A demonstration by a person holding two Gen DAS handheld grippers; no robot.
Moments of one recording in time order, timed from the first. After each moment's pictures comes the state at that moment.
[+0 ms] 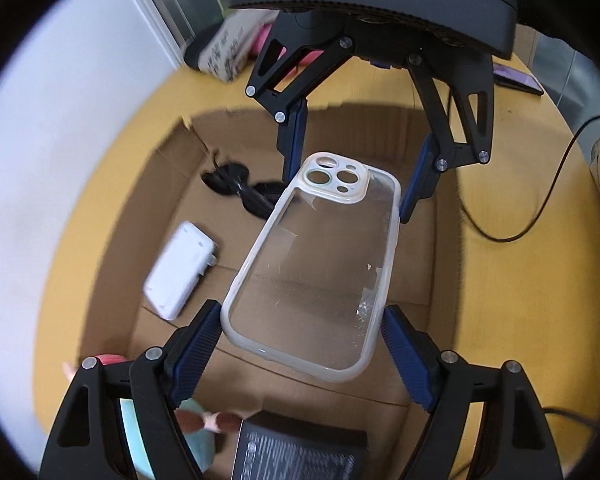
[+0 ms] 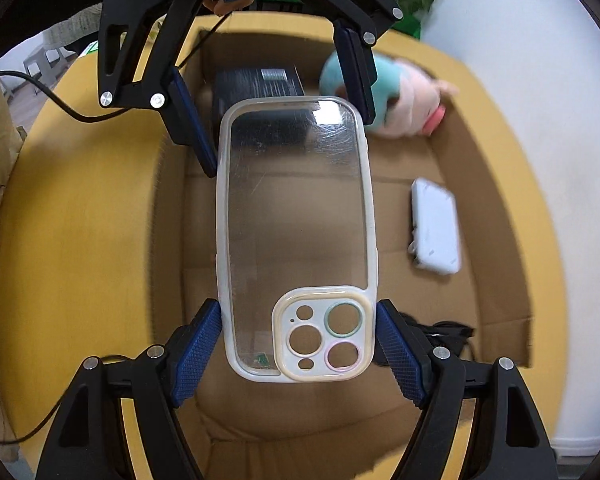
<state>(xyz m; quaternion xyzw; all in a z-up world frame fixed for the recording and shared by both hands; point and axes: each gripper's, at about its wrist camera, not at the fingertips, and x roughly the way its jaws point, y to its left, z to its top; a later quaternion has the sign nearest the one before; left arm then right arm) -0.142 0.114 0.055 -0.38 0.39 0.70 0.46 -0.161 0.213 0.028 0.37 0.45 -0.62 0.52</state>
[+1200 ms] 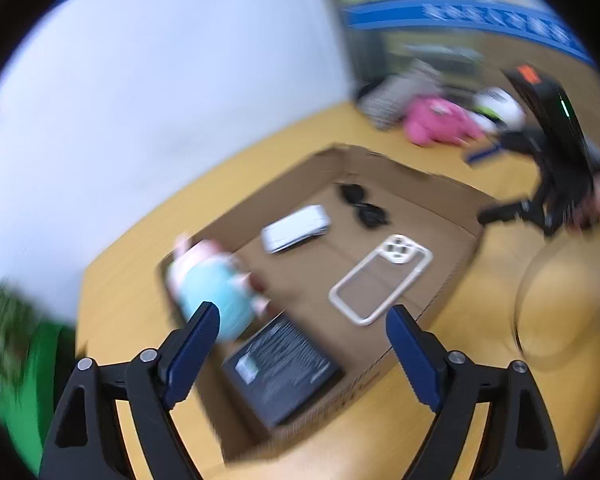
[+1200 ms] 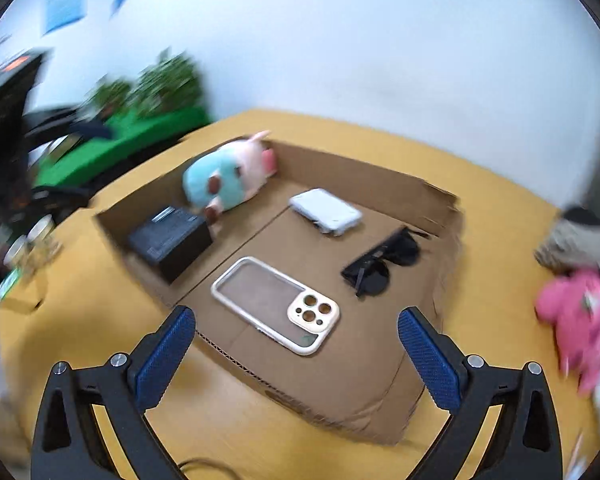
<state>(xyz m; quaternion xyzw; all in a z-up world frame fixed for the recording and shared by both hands) -0.030 0.002 0.124 -0.32 0.22 0.90 0.20 -0.059 0.278 0.075 0.34 0.10 -0.89 0.27</state>
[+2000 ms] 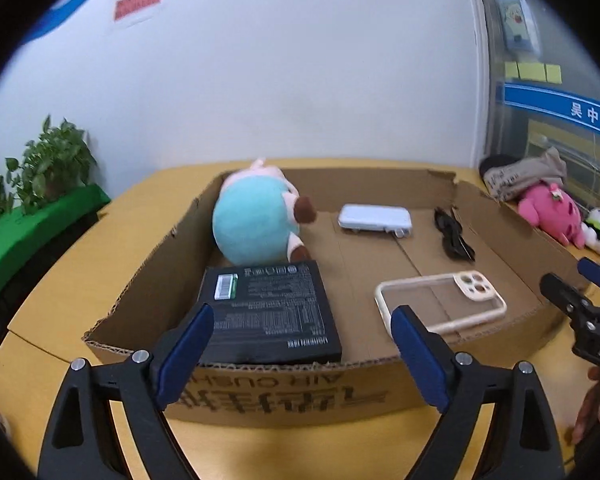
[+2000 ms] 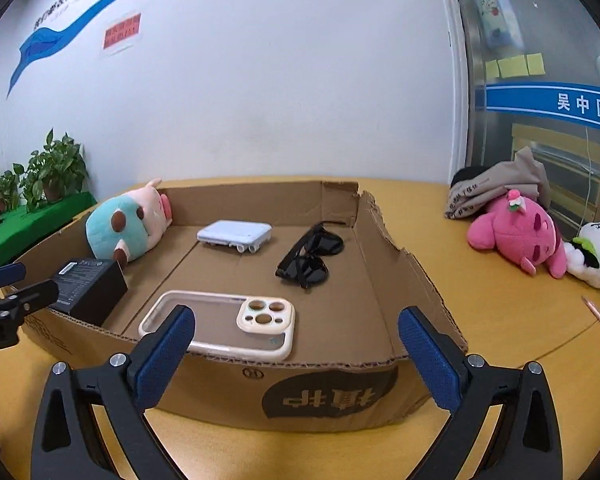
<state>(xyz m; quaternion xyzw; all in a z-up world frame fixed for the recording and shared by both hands) -0.027 0.002 0.008 -0.25 0.01 0.97 0.01 -0.031 0.255 -0.007 0.21 0.02 -0.98 0.05</state>
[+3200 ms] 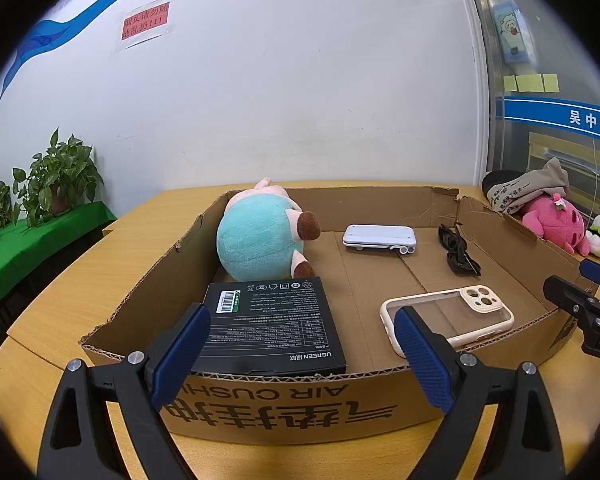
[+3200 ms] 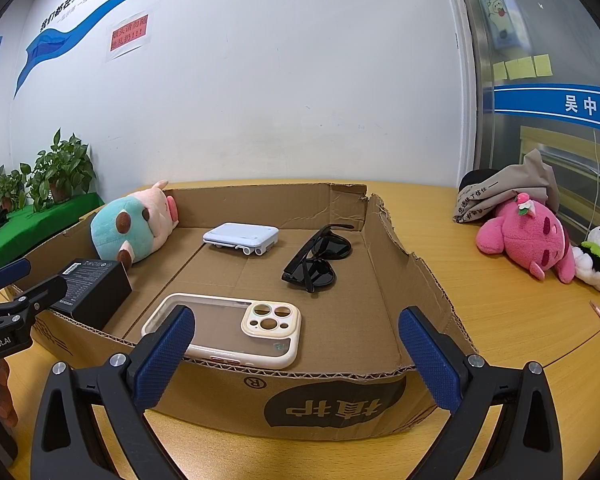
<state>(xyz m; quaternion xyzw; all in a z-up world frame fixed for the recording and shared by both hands) -0.026 -0.003 0.007 -0.21 0.01 0.98 0.01 -0.034 0.256 -0.006 0.21 0.02 -0.98 0.07</state>
